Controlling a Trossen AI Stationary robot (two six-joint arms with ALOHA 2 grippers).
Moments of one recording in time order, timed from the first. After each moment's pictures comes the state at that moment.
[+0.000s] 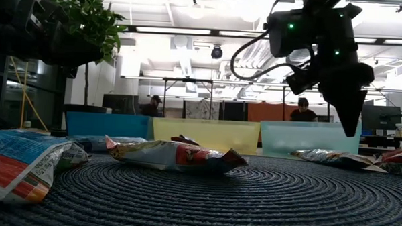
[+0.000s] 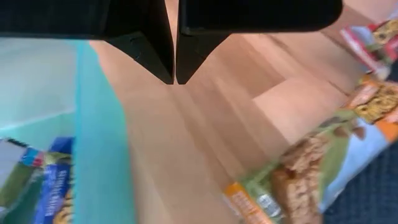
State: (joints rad) left arm 0.15 0.02 0.02 0.00 0.01 -0.16; right arm 0.00 1.59 0.97 -1.08 0.01 0.56
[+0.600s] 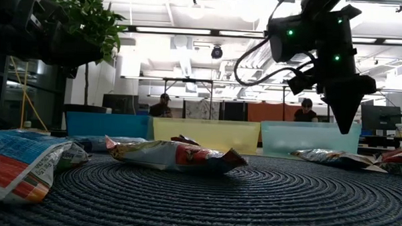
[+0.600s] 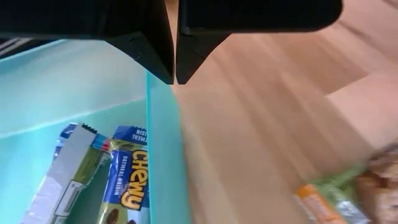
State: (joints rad) left arm 0.15 0.02 0.02 0.00 0.01 -0.16; right arm -0.04 1.59 0.97 -1.15 0.17 0.41
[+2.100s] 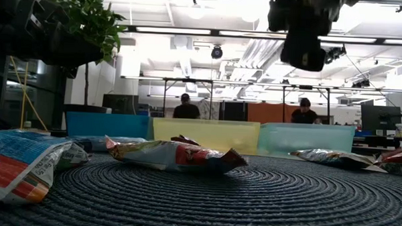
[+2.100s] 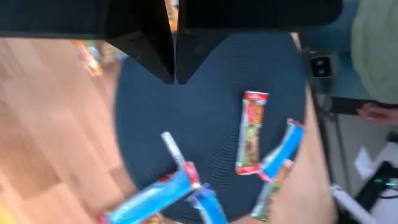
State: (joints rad) left arm 0.15 0.02 0.02 0.00 0.01 -0.16; right arm -0.05 1.28 0.97 -0.58 -0.28 0.59
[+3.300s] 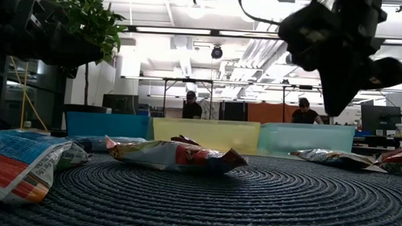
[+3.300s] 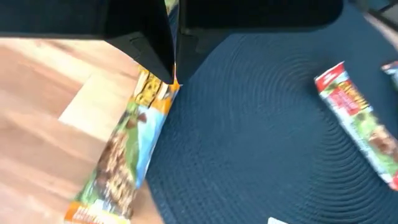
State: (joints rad) left arm 0.15 0.02 0.02 0.00 0.01 -0.16; right arm 0.29 1.52 0.97 -0.70 0.00 1.47
